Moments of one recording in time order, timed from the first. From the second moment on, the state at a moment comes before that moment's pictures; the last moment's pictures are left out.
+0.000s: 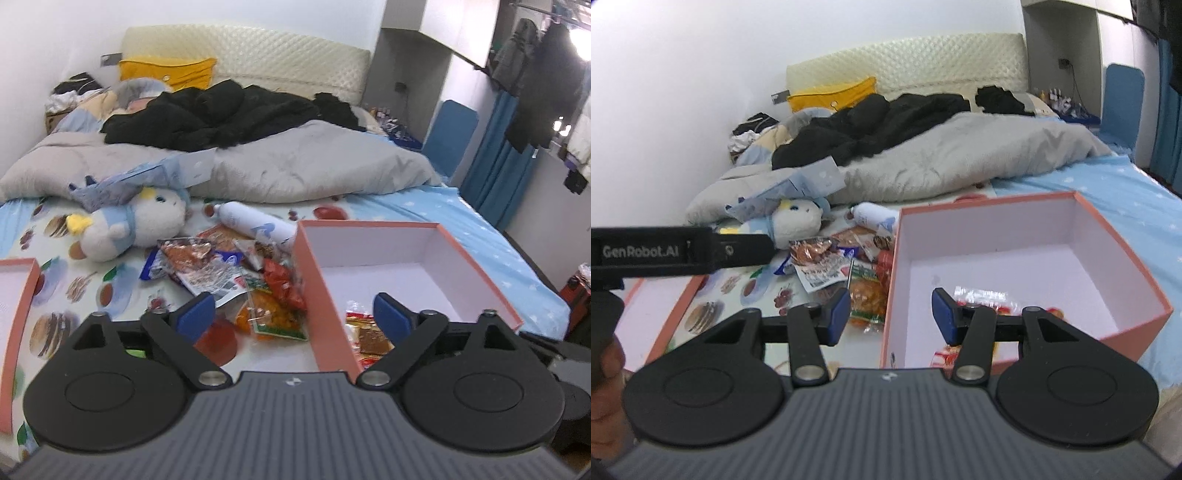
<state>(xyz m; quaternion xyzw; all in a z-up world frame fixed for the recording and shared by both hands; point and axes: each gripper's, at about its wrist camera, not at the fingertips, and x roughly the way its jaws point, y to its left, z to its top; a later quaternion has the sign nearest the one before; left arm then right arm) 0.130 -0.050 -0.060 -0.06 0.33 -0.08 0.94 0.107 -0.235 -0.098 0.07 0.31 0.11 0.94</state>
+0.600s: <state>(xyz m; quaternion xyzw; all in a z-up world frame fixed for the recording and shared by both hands) 0.176 -0.004 -0.109 -0.12 0.39 -0.08 0.91 0.131 -0.201 -0.122 0.03 0.31 0.14 0.94</state>
